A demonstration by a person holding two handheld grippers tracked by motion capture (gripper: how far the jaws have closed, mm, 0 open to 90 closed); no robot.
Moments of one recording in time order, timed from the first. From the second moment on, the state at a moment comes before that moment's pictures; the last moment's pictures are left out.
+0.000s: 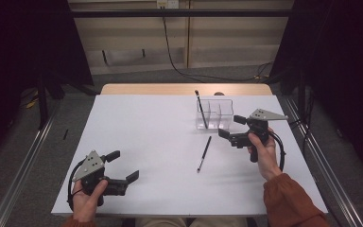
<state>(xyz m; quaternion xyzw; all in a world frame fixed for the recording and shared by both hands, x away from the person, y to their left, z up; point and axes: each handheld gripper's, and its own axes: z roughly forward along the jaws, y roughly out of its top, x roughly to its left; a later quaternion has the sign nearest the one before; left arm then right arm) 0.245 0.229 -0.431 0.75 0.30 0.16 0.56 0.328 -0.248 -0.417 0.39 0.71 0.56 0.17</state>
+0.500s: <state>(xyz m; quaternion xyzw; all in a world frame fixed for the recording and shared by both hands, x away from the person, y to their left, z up) 0.248 0.231 -0.431 0.75 0.30 0.17 0.56 0.291 -0.261 -0.421 0.39 0.71 0.56 0.18</state>
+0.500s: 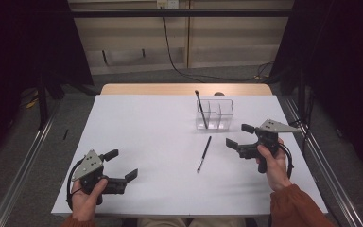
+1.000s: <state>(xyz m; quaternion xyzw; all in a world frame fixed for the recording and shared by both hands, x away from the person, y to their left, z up) 0.237 0.239 -0.431 0.74 0.32 0.18 0.56 0.246 -0.285 -0.433 0.40 0.70 0.55 0.19</state>
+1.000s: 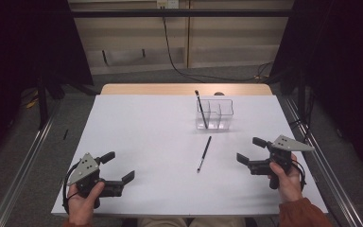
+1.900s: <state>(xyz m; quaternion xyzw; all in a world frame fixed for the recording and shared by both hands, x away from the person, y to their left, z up) 0.233 0.239 -0.432 0.75 0.31 0.18 0.56 0.224 -0.304 -0.436 0.41 0.69 0.55 0.21</state>
